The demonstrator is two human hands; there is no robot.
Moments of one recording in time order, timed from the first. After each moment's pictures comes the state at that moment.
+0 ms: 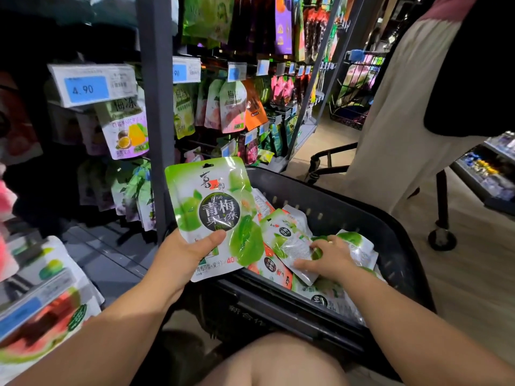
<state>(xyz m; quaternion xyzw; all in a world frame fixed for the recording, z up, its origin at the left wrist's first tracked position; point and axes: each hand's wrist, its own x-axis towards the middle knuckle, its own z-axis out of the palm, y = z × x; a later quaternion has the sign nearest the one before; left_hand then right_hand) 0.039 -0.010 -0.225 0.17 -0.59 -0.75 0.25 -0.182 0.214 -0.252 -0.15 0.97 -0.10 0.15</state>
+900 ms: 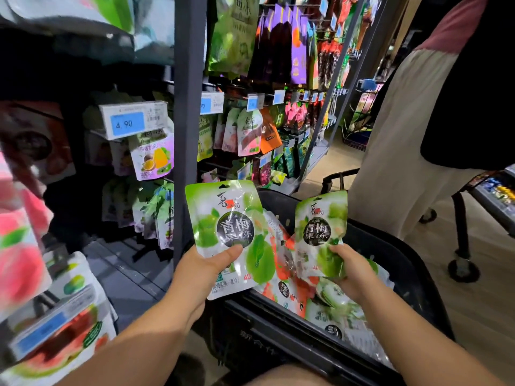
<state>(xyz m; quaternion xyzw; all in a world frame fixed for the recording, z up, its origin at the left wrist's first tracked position) 0.037 -0.003 -0.215 0.23 -0.54 -0.77 0.25 -0.167 0.201 -0.215 -0.01 0.69 -0.69 0.22</state>
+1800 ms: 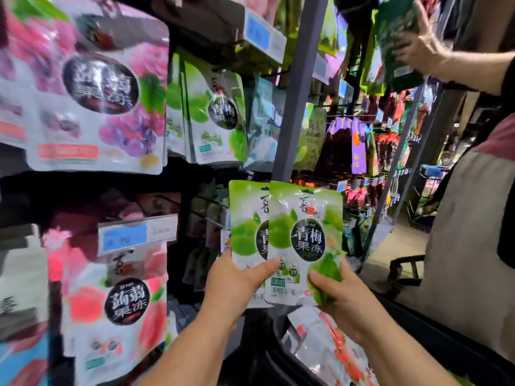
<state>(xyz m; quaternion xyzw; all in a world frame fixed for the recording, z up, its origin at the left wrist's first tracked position) 0.110 -0.043 -0.082 0.26 -0.62 -0.61 0.41 -0.048 0.078 -0.087 -0.35 0.54 -0.68 0.34</state>
